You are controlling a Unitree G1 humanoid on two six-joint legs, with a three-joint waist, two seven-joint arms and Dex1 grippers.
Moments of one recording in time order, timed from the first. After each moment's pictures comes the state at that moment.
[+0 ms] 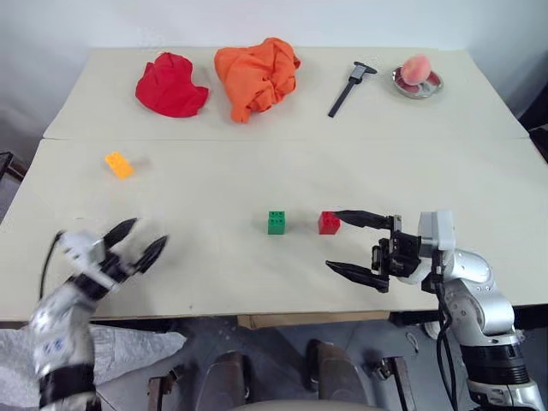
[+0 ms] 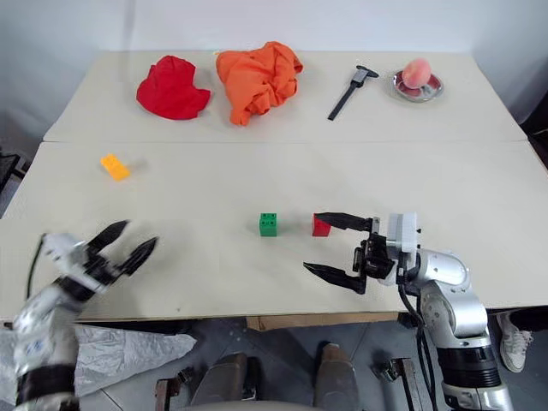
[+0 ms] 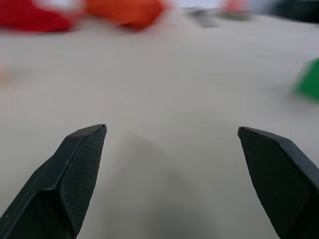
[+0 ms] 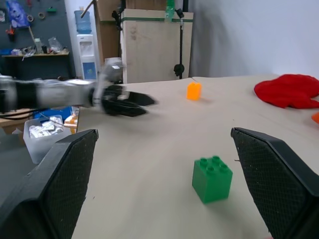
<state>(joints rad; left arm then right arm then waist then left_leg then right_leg) 0.02 0.42 0.56 0.20 -0.42 -0.08 -0.79 -0.18 -0.51 -0.08 -0.19 0.64 0.07 1.22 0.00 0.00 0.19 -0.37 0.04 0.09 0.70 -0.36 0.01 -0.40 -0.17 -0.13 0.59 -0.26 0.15</state>
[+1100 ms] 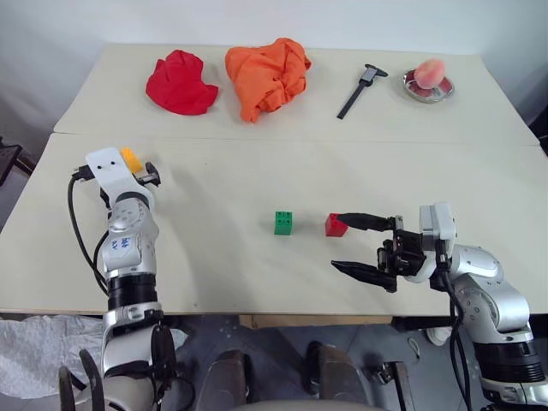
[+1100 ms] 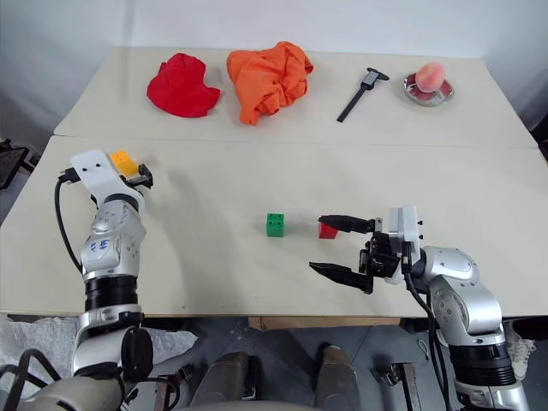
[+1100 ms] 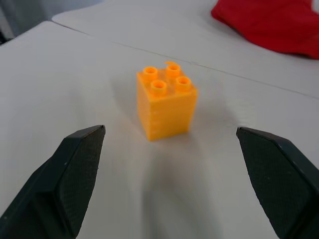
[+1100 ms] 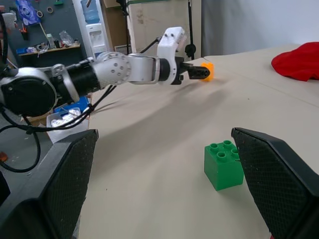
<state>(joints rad) -0.66 0.26 0.39 0.35 -0.14 0.36 0.34 -0.18 -0.58 -0.09 -0.20 0.69 0.23 1.23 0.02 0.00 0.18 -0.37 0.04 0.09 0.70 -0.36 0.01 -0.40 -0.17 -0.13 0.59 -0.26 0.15</state>
